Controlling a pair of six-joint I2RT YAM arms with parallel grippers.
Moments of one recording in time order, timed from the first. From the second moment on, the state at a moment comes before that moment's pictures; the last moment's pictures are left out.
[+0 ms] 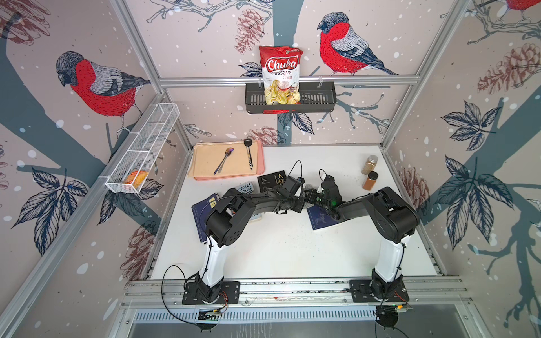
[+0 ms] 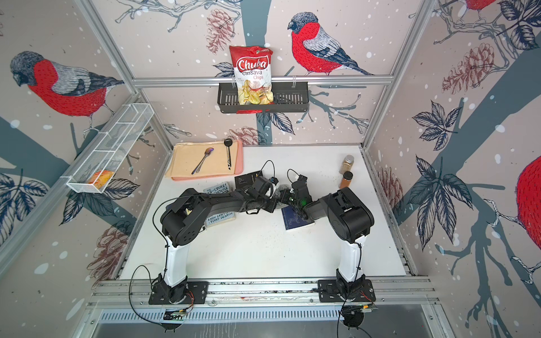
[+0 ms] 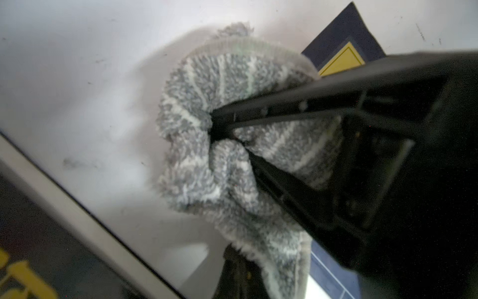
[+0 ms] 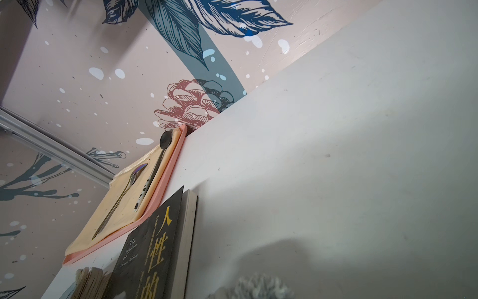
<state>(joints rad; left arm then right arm) -0.74 2.05 1.25 -0.10 0.19 -0.26 0.51 1.93 0.77 0.57 -0.17 0.65</state>
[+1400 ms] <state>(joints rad) -0.86 1.68 0.97 -0.10 0.08 -0.34 0.53 1.07 0.53 -0.22 0.20 0.55</state>
